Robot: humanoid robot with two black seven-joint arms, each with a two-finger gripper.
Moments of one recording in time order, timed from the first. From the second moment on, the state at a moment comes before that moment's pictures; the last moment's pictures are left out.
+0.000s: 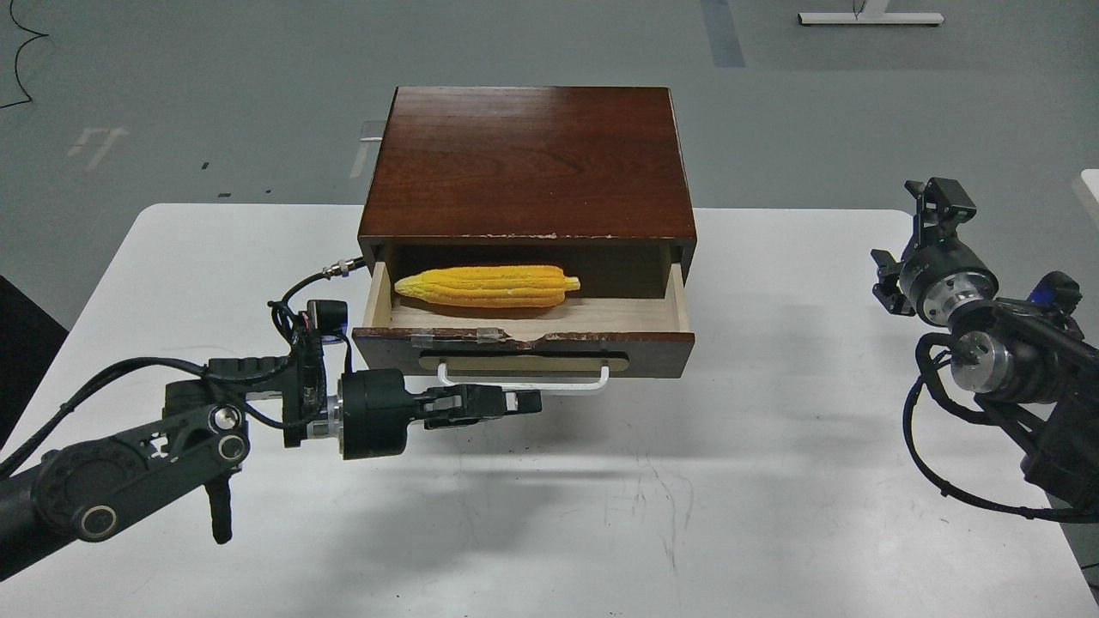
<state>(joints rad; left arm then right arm) -0.56 0.55 -0.53 -1.38 1.31 -0.49 -0.49 0.71 -0.51 0.51 0.79 -0.08 -0.12 0.24</state>
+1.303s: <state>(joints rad) -0.67 0.35 -0.53 -1.15 1.31 -0.49 -0.49 0.71 -0.51 0.51 0.79 -0.08 -0.12 0.24</state>
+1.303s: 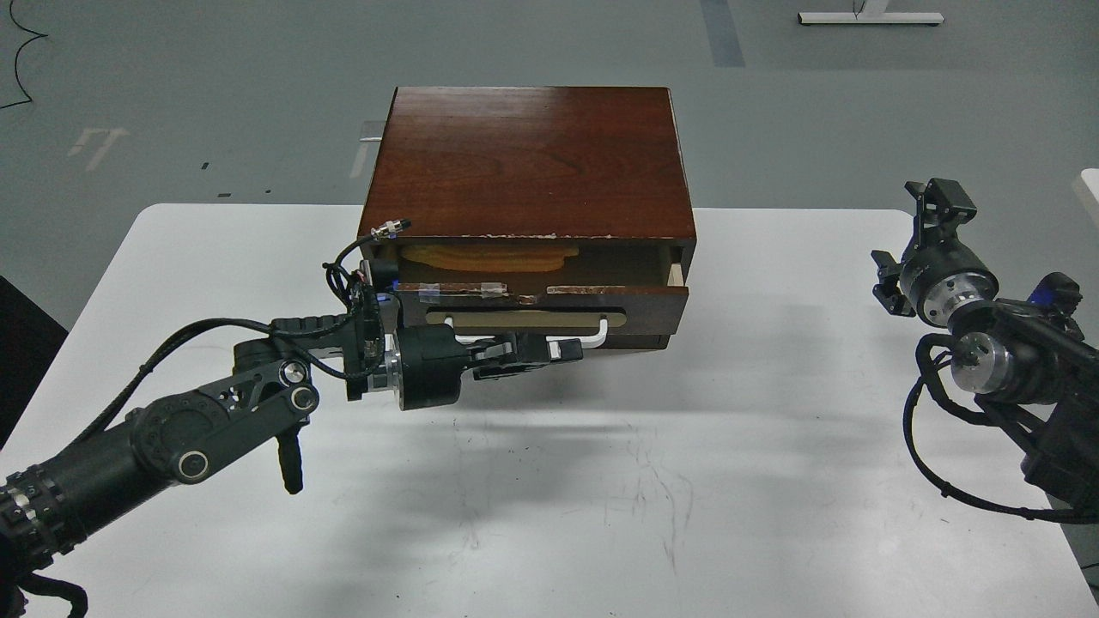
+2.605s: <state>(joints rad) -0.75 0.31 -0.54 -1.04 1.31 -0.49 -0.49 0.71 -0.51 0.49 0.79 -0.08 -0.12 0.24</state>
